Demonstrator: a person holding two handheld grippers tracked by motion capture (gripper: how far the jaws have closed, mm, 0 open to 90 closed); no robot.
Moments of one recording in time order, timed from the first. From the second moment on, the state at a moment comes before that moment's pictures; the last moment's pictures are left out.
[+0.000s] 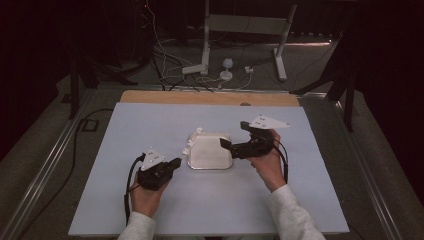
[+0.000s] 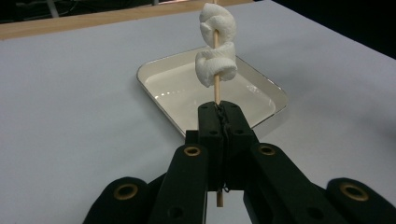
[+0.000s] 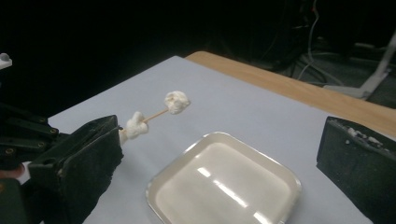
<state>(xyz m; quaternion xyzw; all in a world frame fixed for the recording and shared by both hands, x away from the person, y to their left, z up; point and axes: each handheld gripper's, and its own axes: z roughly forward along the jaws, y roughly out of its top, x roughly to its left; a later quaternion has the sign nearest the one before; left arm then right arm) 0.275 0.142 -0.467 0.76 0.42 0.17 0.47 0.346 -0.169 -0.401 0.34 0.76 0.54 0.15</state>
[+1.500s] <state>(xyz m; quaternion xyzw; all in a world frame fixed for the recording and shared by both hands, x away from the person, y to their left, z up) 0.273 0.139 -0.473 0.76 0.39 0.18 0.50 0.394 -0.110 -0.435 0.42 0.73 0.54 -0.07</state>
